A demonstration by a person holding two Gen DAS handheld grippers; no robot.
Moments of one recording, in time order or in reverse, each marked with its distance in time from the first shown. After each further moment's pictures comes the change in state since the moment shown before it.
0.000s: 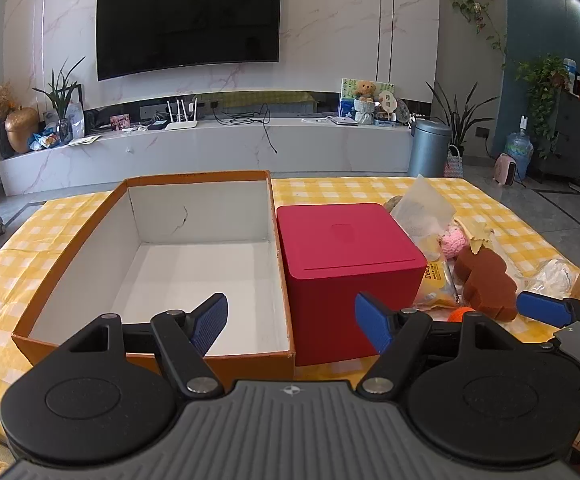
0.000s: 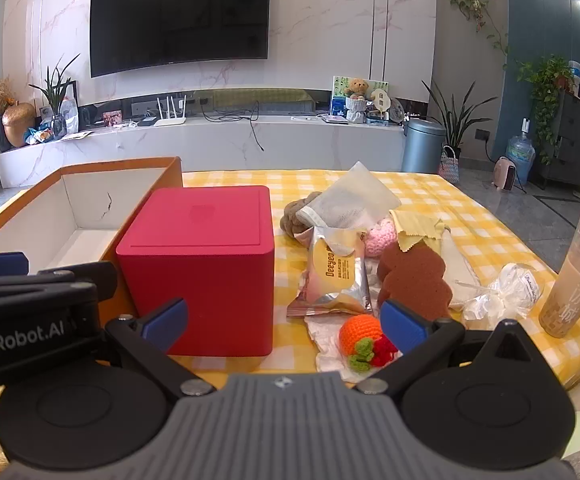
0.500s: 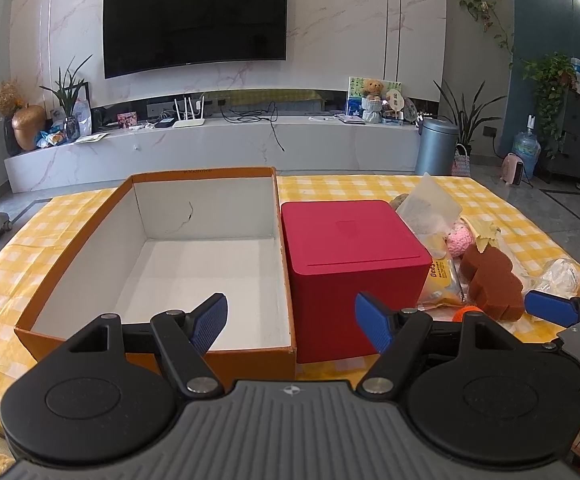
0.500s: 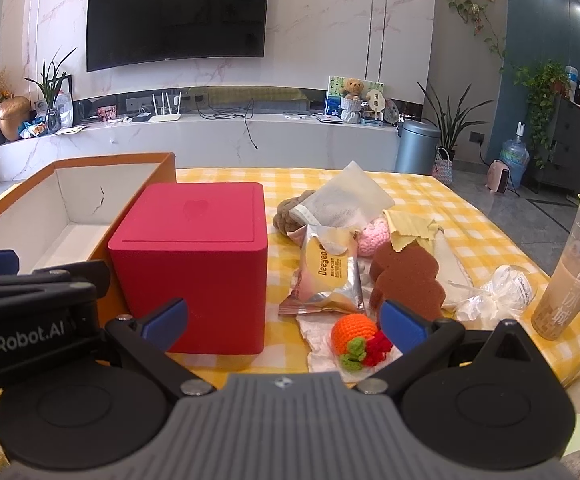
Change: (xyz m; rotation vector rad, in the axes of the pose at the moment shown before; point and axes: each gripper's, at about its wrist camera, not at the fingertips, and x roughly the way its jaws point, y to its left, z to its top) left arm 0.002 -0.002 -0.002 -0.011 0.011 0.023; right arm 0.001 0.002 -0.001 -0.017 0.005 -0.026
